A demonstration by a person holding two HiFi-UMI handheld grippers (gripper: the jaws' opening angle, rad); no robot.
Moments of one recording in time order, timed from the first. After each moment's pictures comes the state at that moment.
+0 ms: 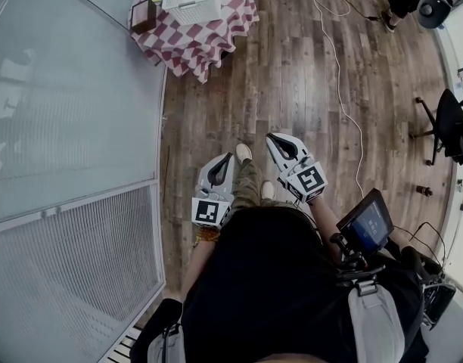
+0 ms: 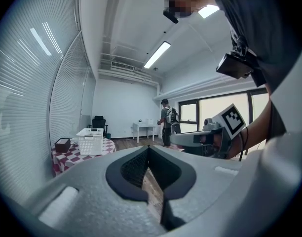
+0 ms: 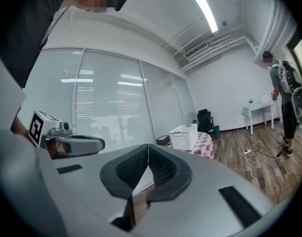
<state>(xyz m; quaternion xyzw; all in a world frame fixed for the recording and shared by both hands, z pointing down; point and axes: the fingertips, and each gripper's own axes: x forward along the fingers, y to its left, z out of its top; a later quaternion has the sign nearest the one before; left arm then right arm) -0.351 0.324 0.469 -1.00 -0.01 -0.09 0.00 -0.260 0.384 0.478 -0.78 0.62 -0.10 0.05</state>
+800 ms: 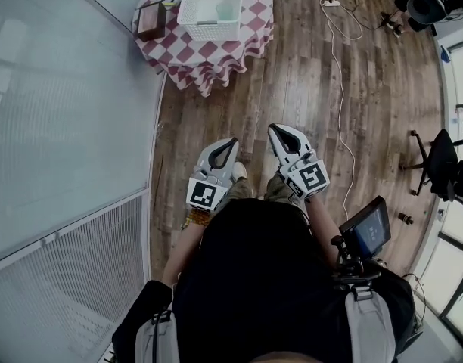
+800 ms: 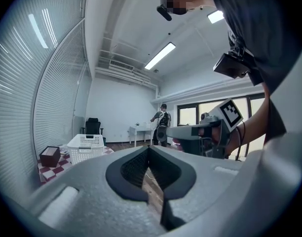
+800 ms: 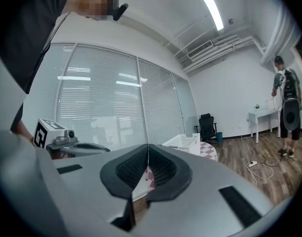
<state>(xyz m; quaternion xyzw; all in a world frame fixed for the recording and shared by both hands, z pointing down) -0.181 0.159 0.447 -1.00 -0.05 -0.07 0.01 -0.104 0.211 0.432 -0.77 0.63 -0.07 0.04</state>
